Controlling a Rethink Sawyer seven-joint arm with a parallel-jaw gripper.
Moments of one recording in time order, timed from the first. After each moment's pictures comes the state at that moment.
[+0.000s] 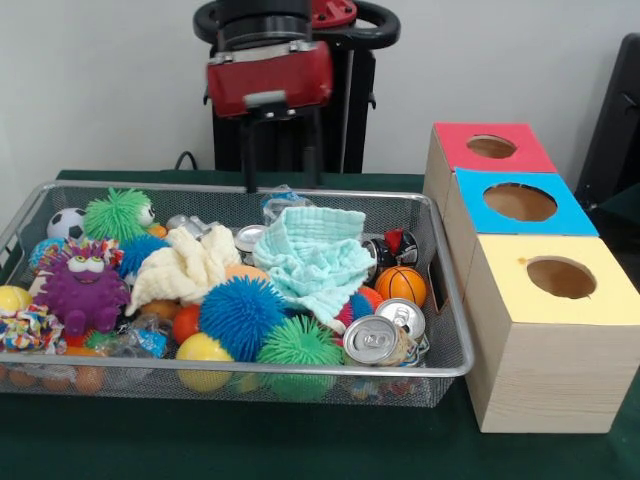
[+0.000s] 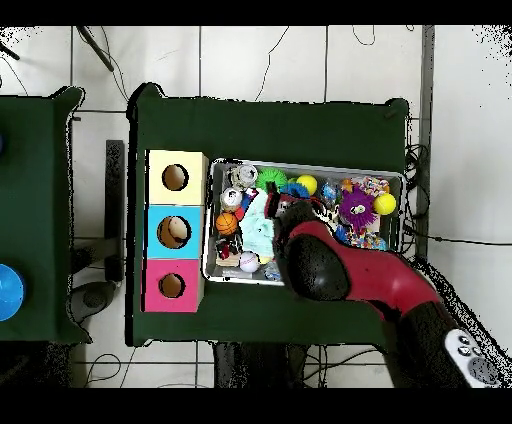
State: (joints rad) arm -0.82 -0.86 0.53 2.01 -0.27 0.06 1.82
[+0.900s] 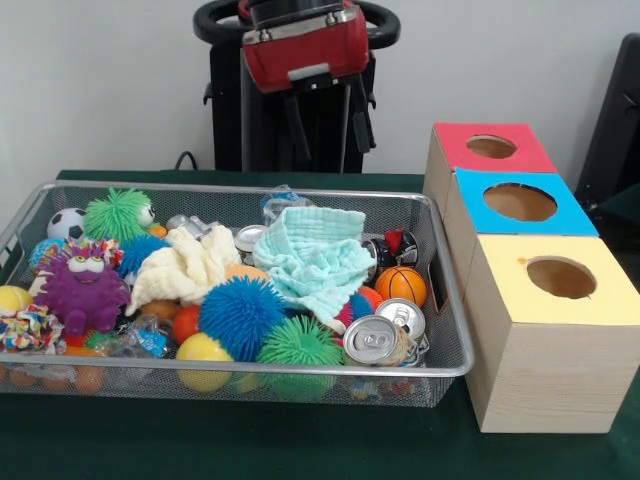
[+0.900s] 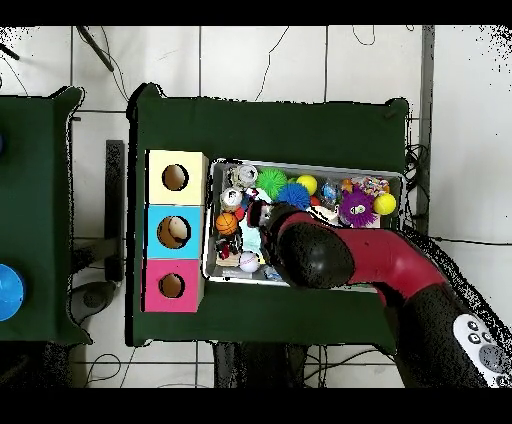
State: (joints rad) arm -0.86 -0.90 0.72 1.99 -0.27 0.42 1.82
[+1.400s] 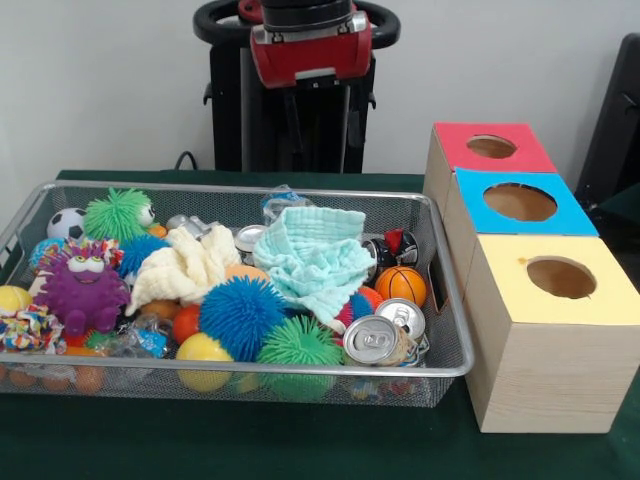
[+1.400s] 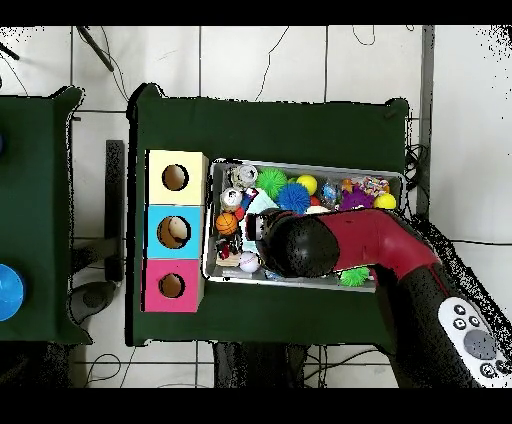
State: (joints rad) arm -0.79 -0.89 0.71 1.89 -0.43 0.71 1.82
